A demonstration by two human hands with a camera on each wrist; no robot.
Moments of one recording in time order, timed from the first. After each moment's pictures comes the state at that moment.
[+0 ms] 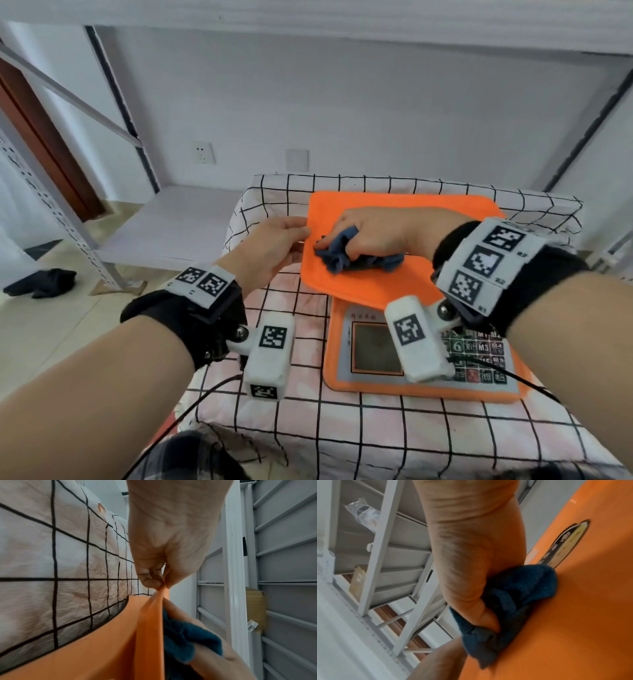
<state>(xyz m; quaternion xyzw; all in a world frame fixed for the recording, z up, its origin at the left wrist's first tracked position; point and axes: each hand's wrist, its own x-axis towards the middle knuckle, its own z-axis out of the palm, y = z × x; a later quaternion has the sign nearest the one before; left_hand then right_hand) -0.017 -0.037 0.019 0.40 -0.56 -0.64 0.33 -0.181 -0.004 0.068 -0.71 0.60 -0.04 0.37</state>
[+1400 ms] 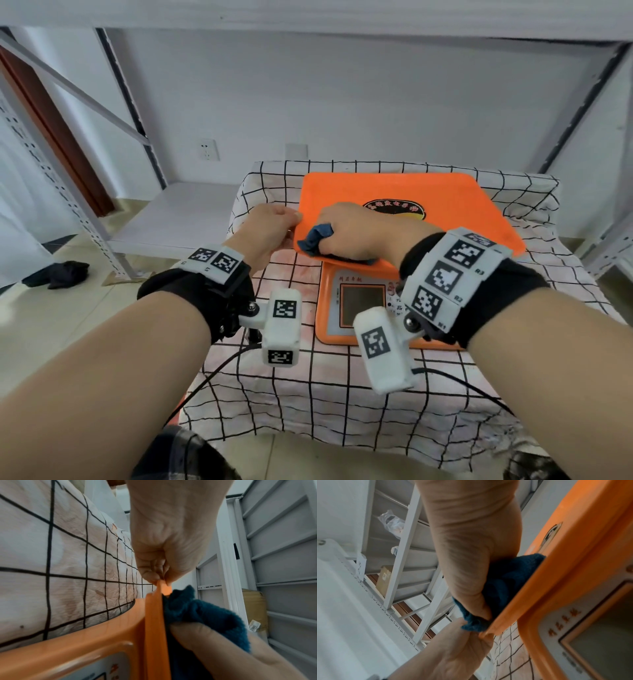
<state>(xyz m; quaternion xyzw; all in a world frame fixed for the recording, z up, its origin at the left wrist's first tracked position) -0.015 -0.015 0.008 0.49 -0.58 -0.54 0.36 -0.143 0.056 0.062 -0.75 0.63 -0.05 0.20</state>
